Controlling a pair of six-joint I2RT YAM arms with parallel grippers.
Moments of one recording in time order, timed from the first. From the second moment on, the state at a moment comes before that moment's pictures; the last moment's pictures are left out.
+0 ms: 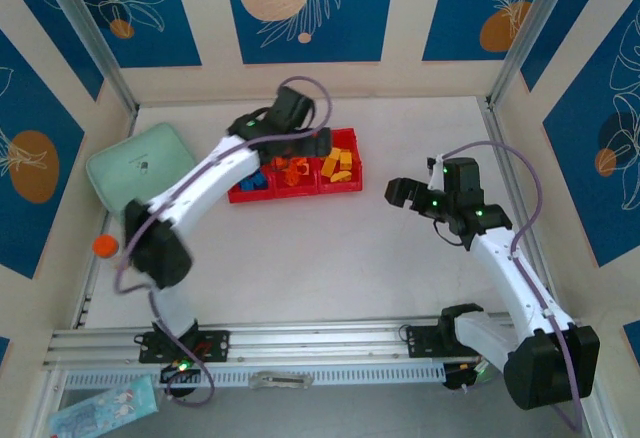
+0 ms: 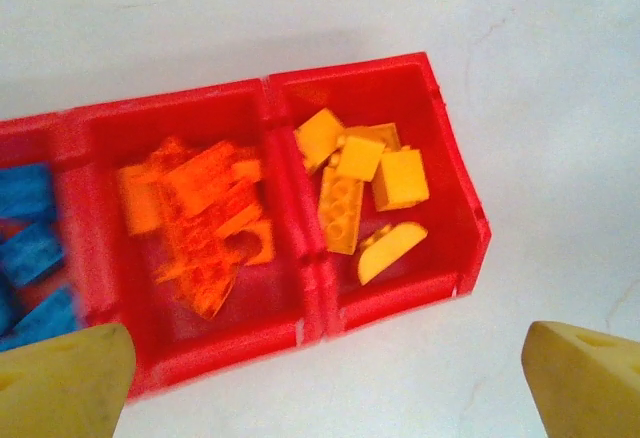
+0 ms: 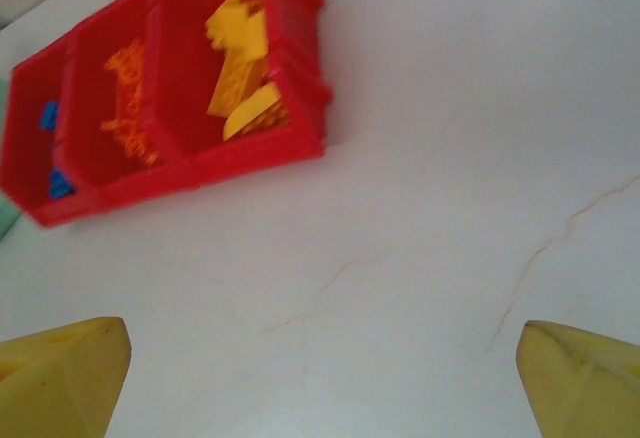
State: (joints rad) left arm -0.66 1.75 1.74 -0.82 -0.19 -0.49; right arm 0.15 1.00 0.80 -0.54 -0.25 0.44
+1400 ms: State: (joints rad) left arm -0.12 1.56 0.34 0.87 -0.25 0.05; right arm -0.01 1.53 0.41 0.69 -0.19 0.07
